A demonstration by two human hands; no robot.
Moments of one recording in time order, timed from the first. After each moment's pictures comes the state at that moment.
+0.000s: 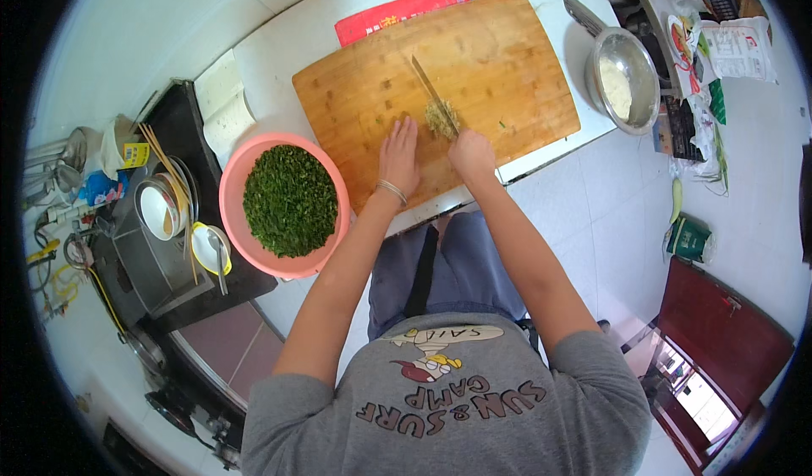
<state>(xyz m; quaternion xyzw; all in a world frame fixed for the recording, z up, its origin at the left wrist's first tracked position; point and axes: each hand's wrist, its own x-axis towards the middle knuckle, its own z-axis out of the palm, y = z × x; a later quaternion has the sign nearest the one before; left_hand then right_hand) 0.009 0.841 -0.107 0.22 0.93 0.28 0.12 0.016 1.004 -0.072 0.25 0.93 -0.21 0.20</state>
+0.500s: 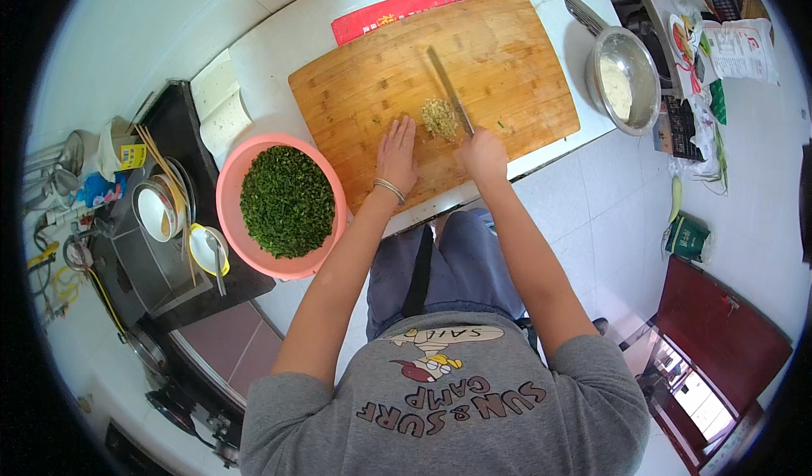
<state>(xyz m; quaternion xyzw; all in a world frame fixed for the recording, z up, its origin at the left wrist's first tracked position) 0.004 0.842 -0.110 0.21 0.93 0.25 0.15 0.019 1.016 -0.052 0.27 0.92 -0.22 0.16</state>
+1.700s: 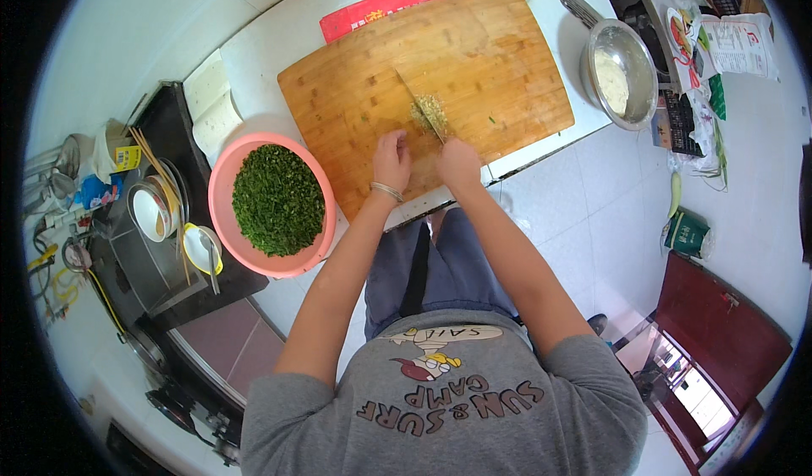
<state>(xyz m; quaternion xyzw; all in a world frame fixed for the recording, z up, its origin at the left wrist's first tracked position) 0.020 0.860 -0.128 0.08 0.86 0.50 0.05 0.046 1.002 -0.084 0.24 0.93 -0.25 0.15</state>
